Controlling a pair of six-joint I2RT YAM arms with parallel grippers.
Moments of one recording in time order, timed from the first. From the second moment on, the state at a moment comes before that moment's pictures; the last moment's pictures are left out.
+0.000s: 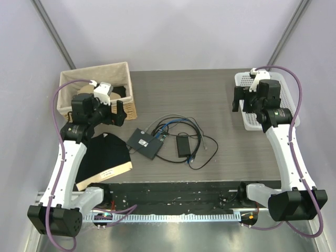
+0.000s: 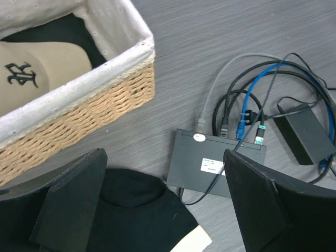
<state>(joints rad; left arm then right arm) -0.08 1.01 1.06 -0.55 0.27 0.07 0.03 1.14 1.22 -0.64 0.05 -0.01</state>
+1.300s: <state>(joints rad) 0.04 1.15 0.98 -0.82 0.45 0.16 0.72 1.74 1.18 -0.39 -0.51 0.12</state>
